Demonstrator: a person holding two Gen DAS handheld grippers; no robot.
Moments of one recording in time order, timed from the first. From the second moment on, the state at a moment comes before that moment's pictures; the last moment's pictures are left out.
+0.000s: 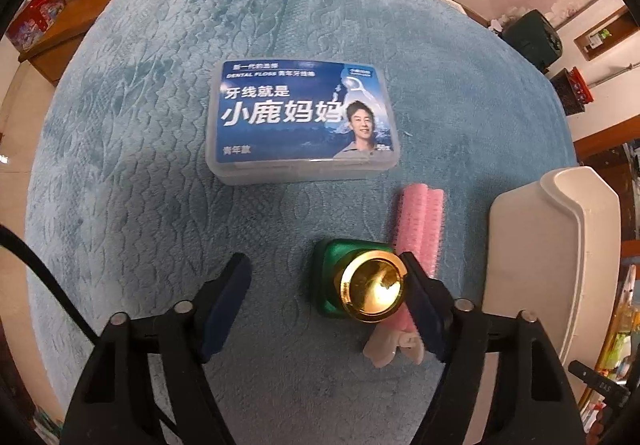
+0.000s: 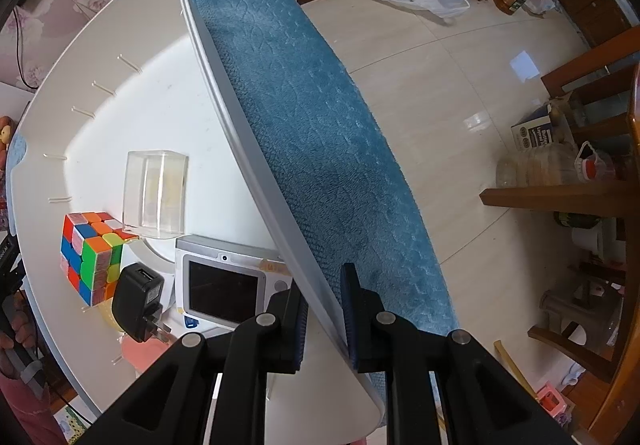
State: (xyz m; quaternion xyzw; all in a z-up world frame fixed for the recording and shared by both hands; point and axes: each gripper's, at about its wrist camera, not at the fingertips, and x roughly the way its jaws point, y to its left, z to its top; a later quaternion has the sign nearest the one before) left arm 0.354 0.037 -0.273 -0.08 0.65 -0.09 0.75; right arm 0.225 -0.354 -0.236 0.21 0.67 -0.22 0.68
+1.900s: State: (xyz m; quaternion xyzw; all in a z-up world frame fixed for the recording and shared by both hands) left arm 0.145 -0.012 -0.179 -0.06 0.67 -0.04 0.74; right arm 0.214 -0.345 -0.227 0.13 0.69 -0.05 0.71
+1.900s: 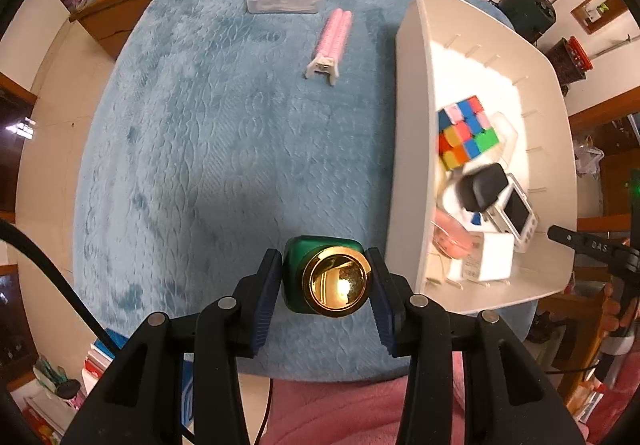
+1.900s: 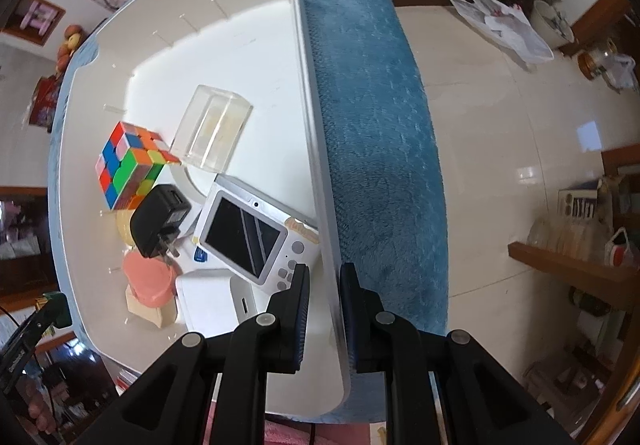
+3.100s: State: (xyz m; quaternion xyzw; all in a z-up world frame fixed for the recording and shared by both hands) left arm 0.119 -0.164 -0.165 0.02 0.64 -0.16 0.75; right arm 0.202 -0.332 -0.238 0.04 0.72 0.05 0.69
